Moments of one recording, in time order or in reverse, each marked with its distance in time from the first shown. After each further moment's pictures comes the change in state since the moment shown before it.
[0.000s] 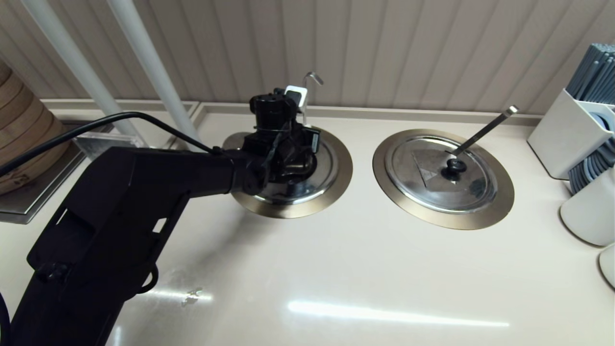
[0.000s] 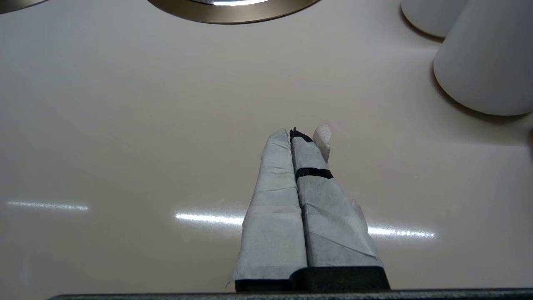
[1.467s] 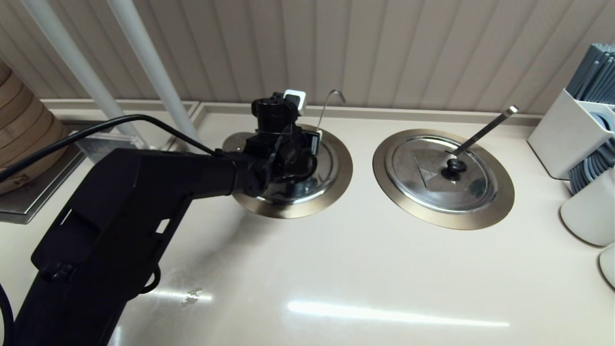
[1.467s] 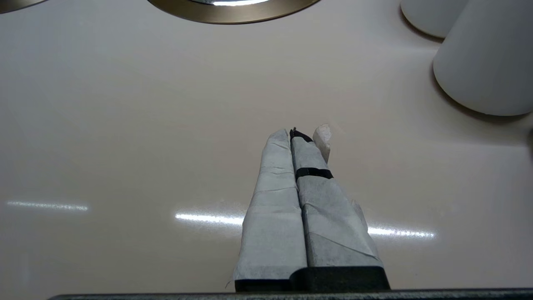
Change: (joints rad) left arm 0.000 0.006 0.006 0.012 0.029 -0.043; right arm 0.000 0.000 0.000 0.000 0.000 0.000
